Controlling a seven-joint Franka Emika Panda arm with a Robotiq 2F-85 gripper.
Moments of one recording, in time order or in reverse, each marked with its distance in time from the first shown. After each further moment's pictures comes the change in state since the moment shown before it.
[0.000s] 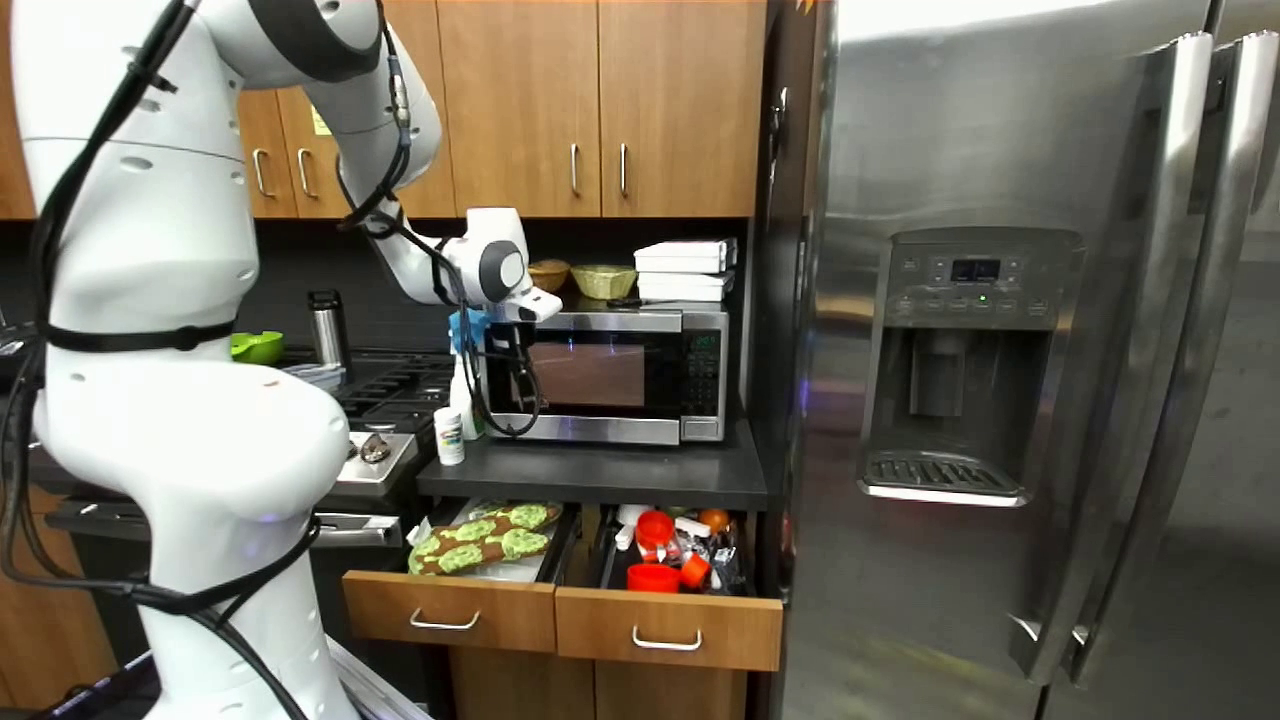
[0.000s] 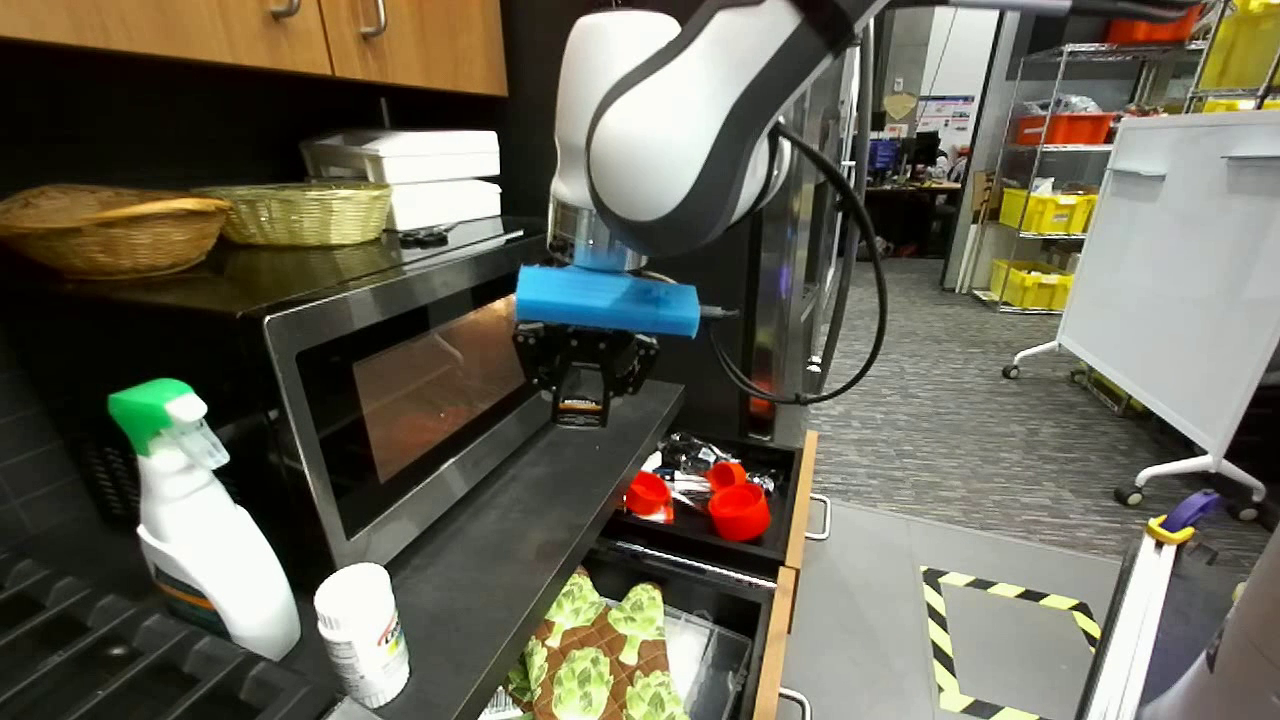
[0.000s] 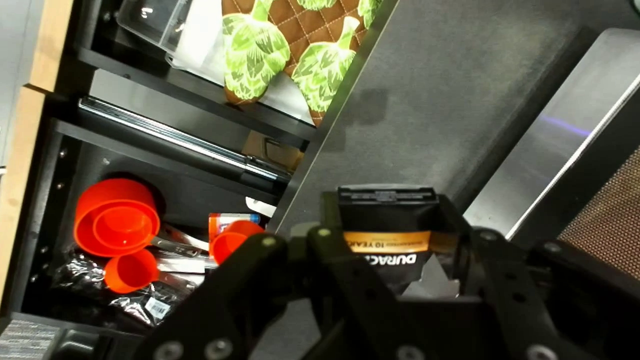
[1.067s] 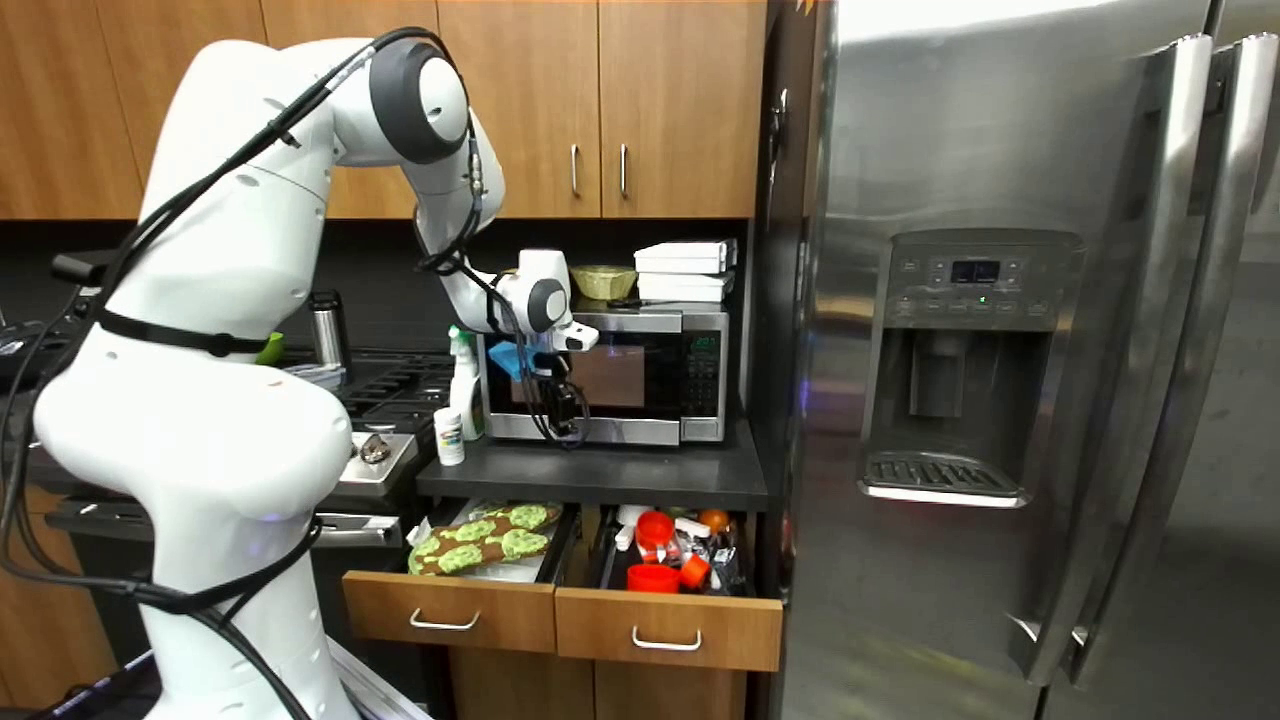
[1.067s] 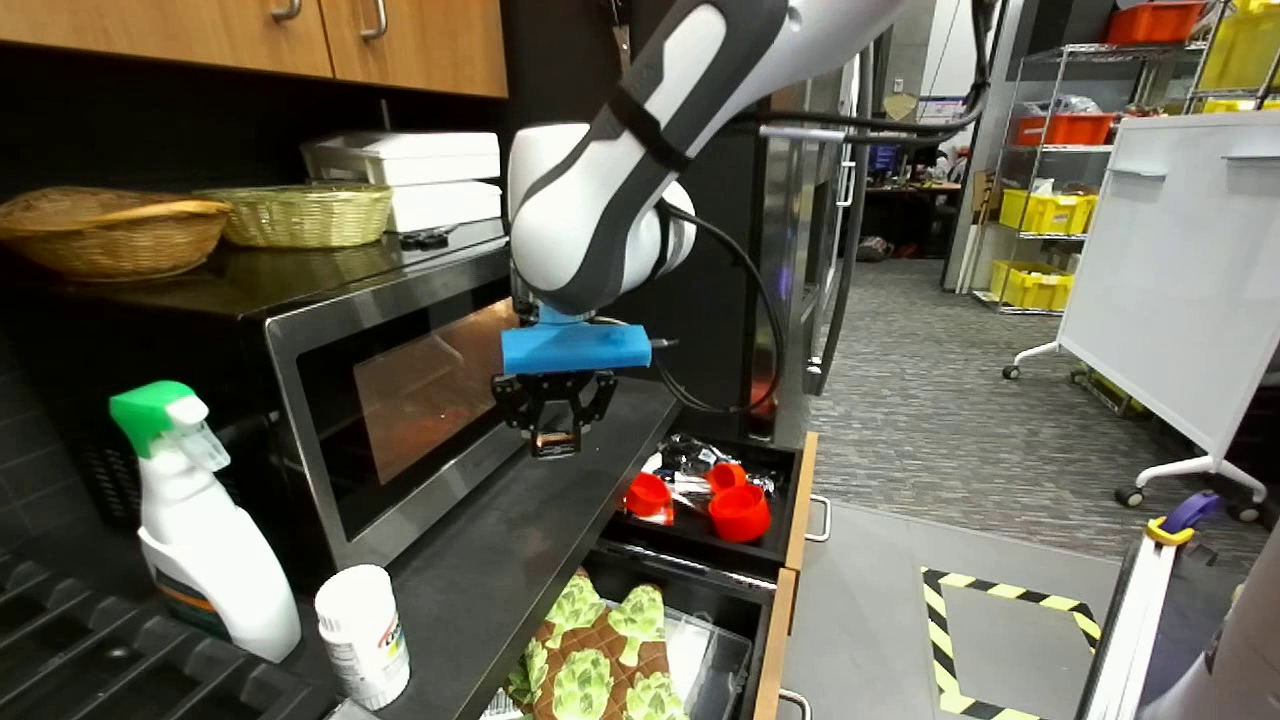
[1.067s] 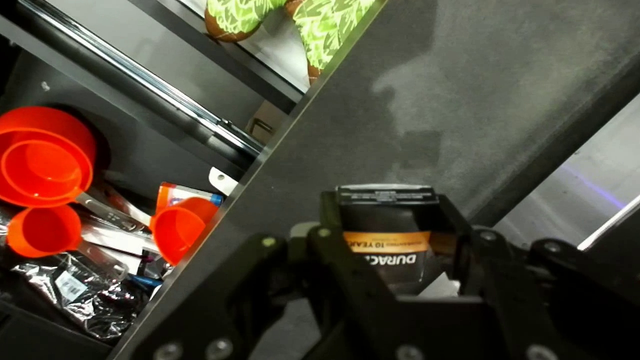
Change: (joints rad) arm 0.012 0.326 -0.067 0.297 -0.001 -0.063 -0.256
